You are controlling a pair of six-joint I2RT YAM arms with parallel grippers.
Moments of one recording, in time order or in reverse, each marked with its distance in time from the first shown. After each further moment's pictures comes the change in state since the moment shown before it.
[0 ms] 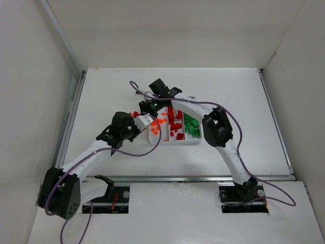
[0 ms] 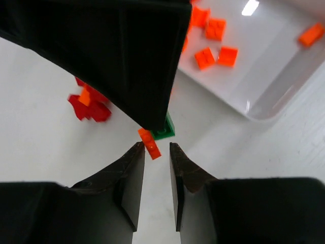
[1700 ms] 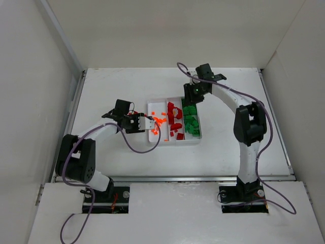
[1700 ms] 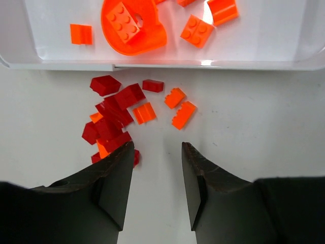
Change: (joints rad) left arm 0.128 0.361 0.216 -0.205 0.225 0.719; right arm -0.362 -0.310 -0.352 -0.101 0.515 -0.127
